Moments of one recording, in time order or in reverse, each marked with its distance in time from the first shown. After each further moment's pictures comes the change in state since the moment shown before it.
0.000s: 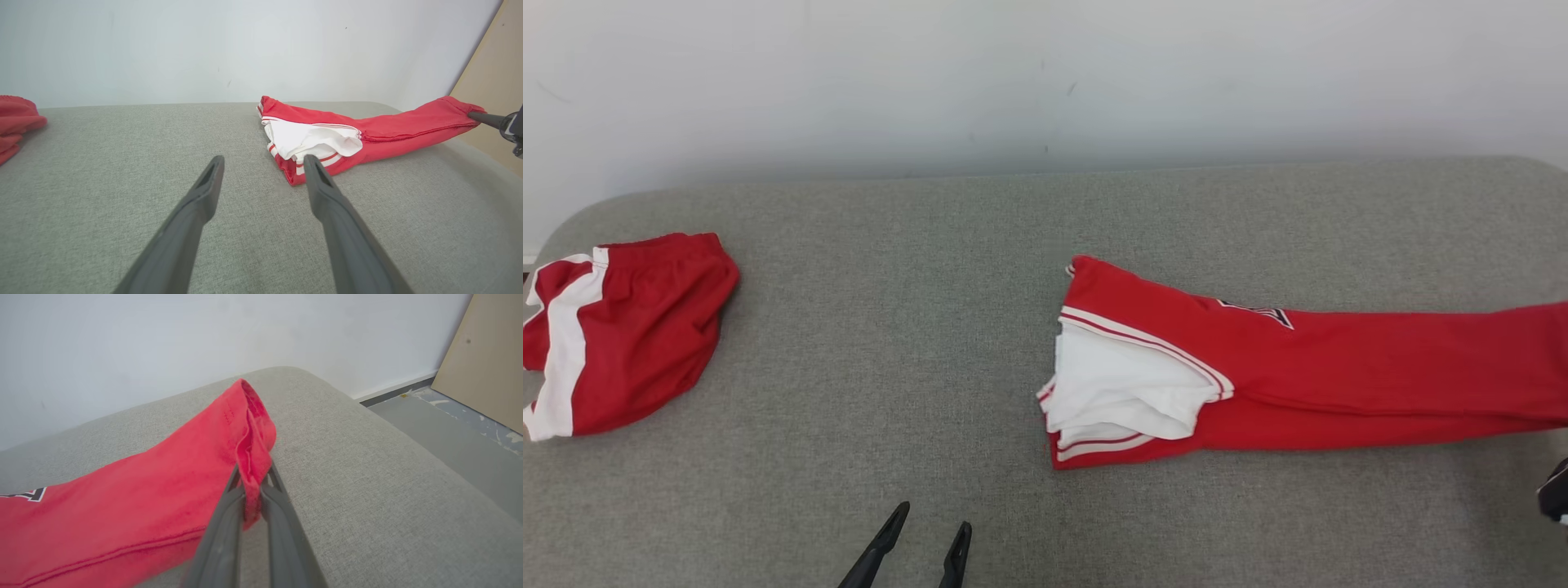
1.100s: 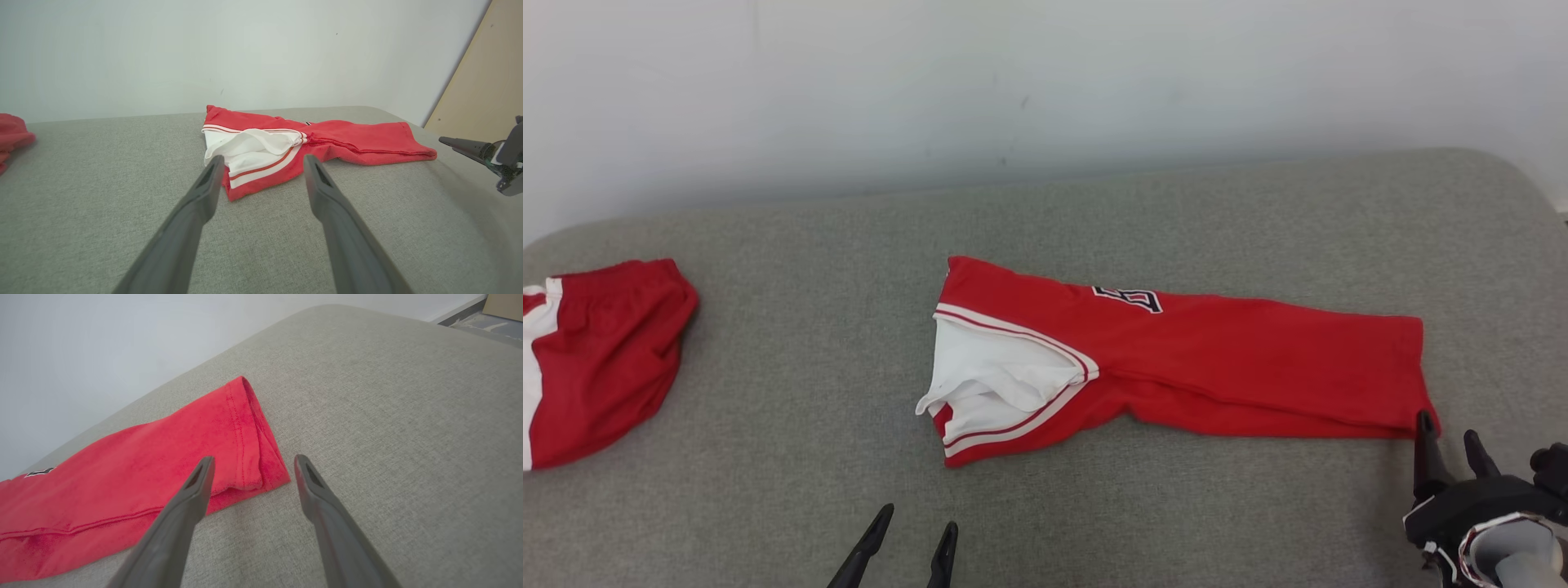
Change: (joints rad) left arm 0.014 0.074 -0.064 -0.058 -0.068 0.111 0.000; right arm 0.059 0.184 0.070 -0.079 0.087 0.000 0.014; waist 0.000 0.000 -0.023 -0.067
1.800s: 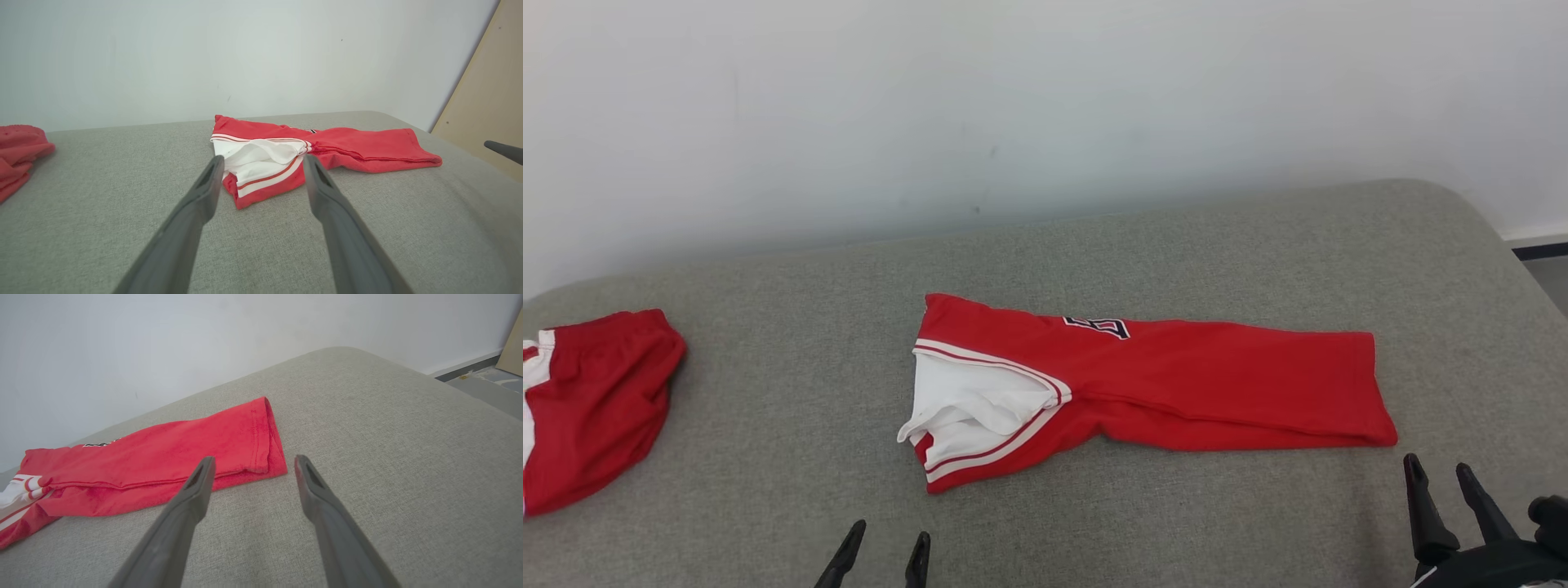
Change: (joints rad) left arm -0.031 0.136 -0.125 -0.014 -0.174 0.178 0.000; right arm 0.233 -0.066 0.054 -0.322 -0.049 0.000 0.025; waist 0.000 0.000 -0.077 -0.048
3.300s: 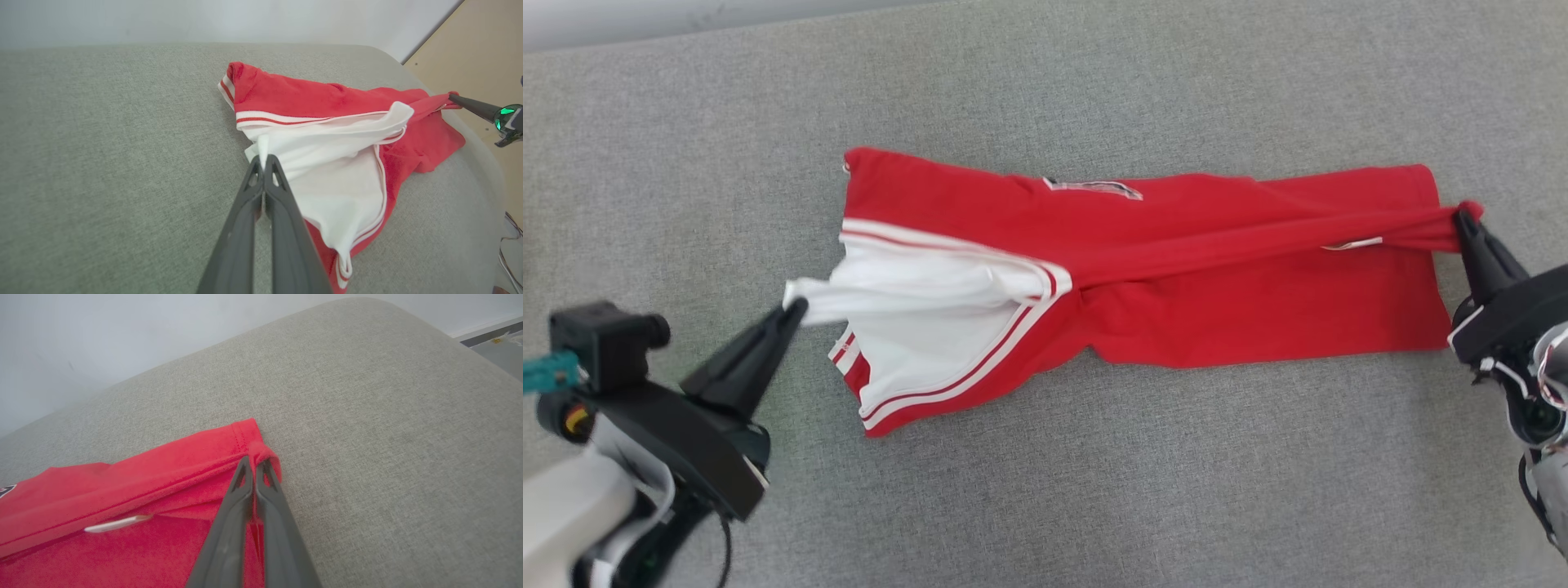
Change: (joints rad) left arm -0.975 0.604 -0.773 -0.003 -0.902 -0.026 0.025; right arm -0.525 -0.136 0.119 0.121 0.185 0.000 0.241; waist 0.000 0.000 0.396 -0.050
